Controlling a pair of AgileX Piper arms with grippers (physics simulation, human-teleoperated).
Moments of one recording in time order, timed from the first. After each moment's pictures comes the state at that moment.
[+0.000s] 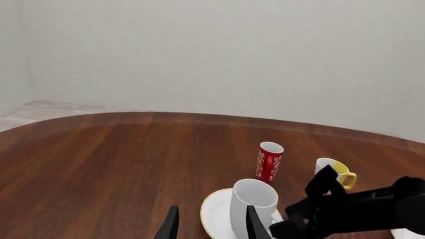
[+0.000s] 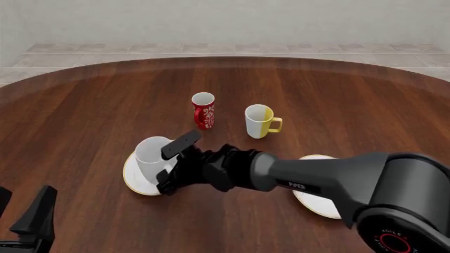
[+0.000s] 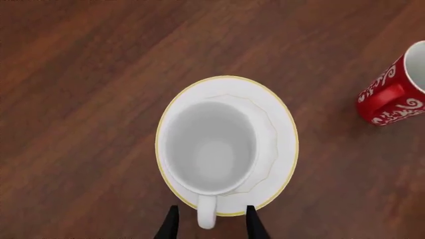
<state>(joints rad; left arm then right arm) -0.03 0.00 -0.07 0.02 -0.12 0.89 2.04 -1.38 0.15 0.09</state>
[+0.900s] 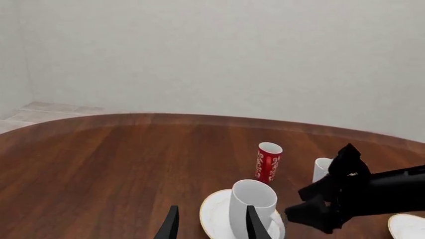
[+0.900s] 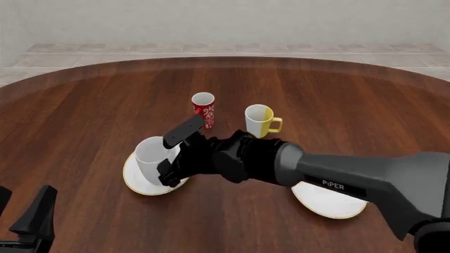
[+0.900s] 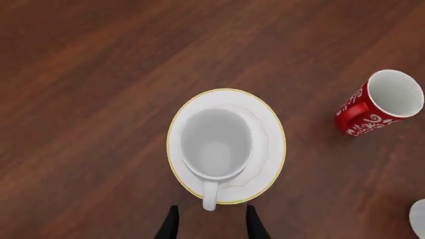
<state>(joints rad) -0.04 0.00 -0.08 0.02 -0.11 0.89 1.89 -1.34 0.22 0.04</state>
